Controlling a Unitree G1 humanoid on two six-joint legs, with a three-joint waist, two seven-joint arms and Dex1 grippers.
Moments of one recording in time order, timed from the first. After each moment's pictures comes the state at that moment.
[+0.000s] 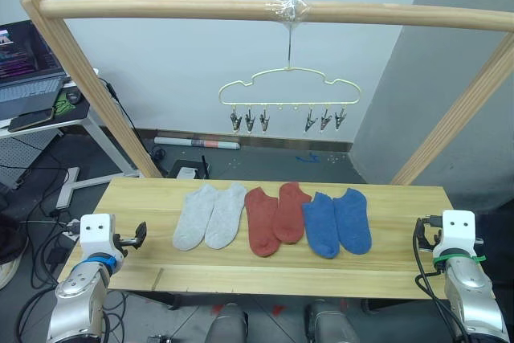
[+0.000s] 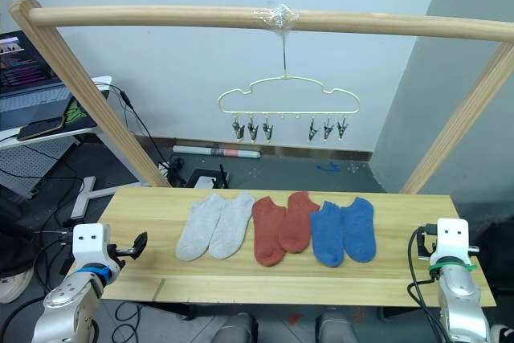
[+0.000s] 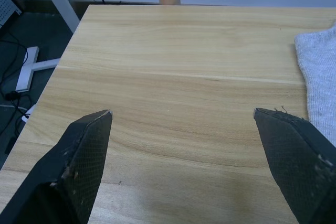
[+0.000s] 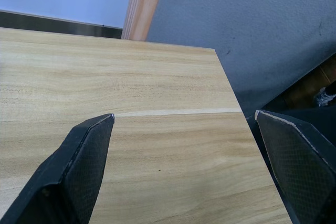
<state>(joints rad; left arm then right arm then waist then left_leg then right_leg) 0.04 0.47 0.39 0.31 -0.23 0.17 -0.31 0.08 -0.35 -0.33 0.12 0.02 0.20 0.04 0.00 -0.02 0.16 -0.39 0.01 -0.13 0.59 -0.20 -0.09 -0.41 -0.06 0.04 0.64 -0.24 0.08</state>
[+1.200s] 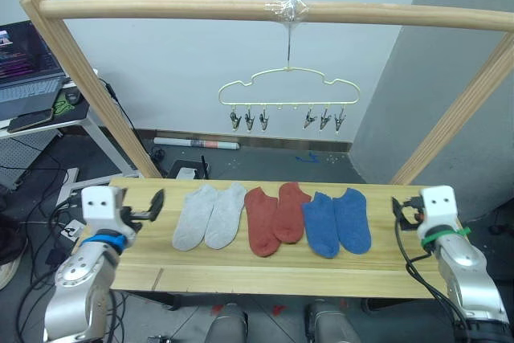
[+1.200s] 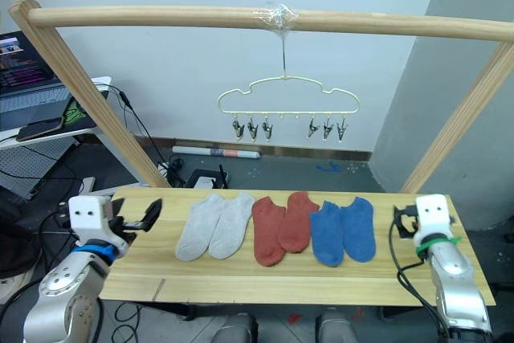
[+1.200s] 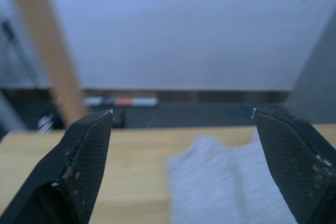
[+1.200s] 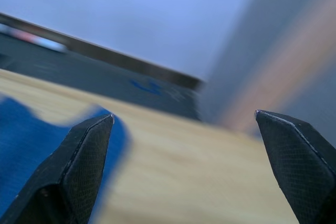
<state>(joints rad) 0.07 0.39 0.31 -0.27 -0.39 0.32 -0.34 -0.07 -0.44 -0.17 -0.02 0.09 0.25 0.34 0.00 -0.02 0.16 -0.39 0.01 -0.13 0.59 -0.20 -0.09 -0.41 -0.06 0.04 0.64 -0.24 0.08</state>
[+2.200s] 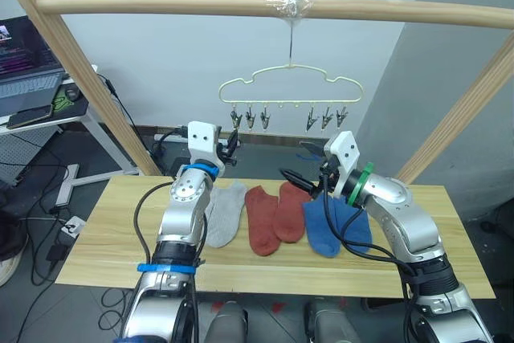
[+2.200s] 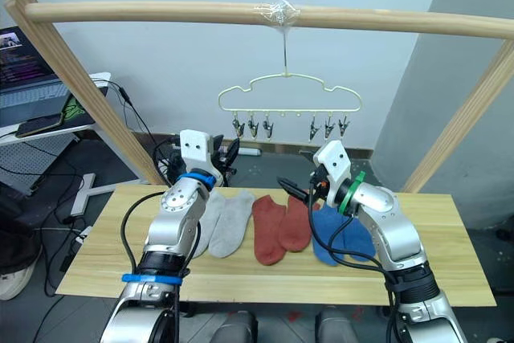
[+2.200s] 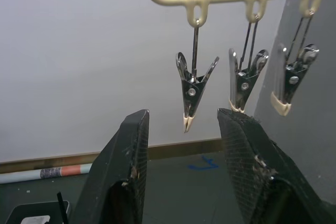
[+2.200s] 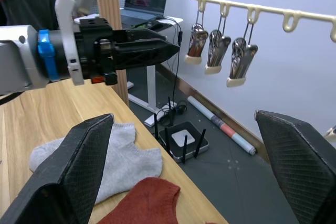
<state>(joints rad) -0.53 0.17 0.07 0.32 -0.14 0.07 -0.22 -0.40 -0.32 0.14 -0.17 0.27 0.41 0.65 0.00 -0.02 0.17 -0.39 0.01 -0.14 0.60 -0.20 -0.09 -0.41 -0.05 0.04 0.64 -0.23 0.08</state>
